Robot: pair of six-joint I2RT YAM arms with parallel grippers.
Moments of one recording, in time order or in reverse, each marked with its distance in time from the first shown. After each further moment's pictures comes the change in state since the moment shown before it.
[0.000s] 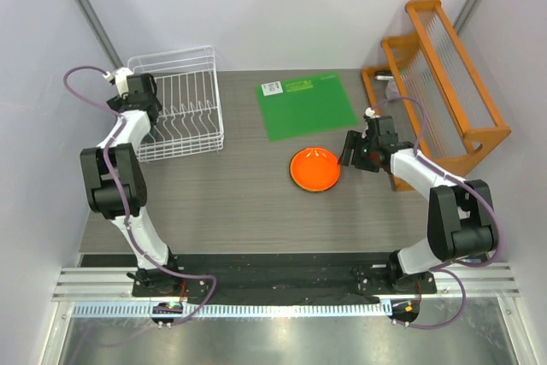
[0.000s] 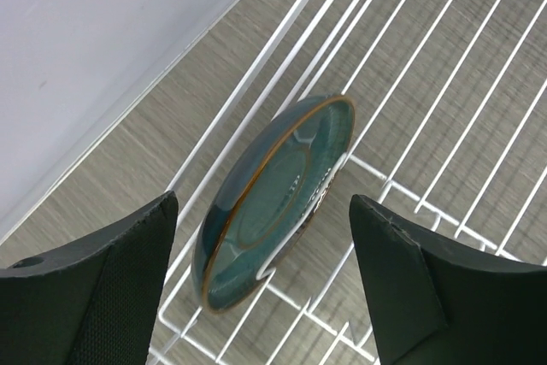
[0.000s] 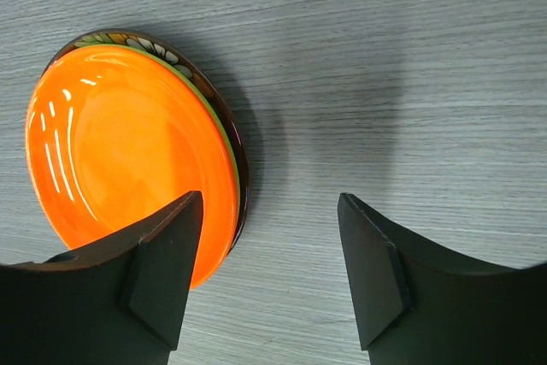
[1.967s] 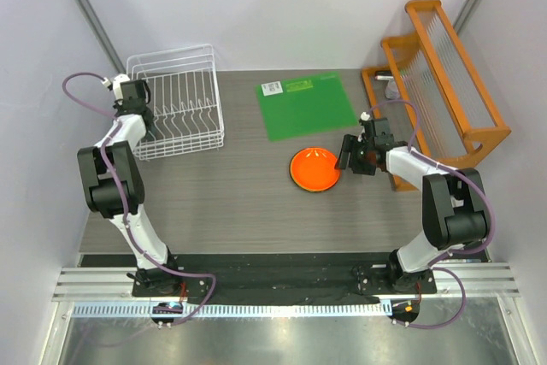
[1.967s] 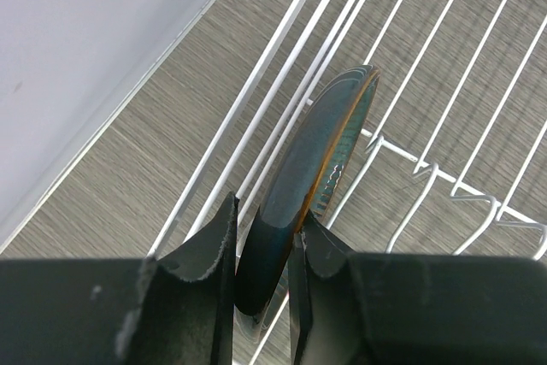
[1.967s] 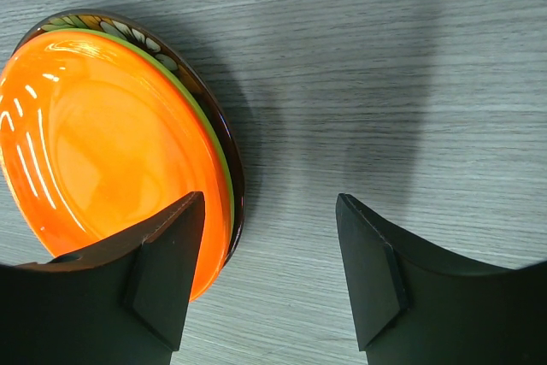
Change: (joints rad) left arm 0.054 0.030 -0.036 0.052 0.103 0.048; right arm 0.000 0.087 0.002 0.022 -0.048 -0.003
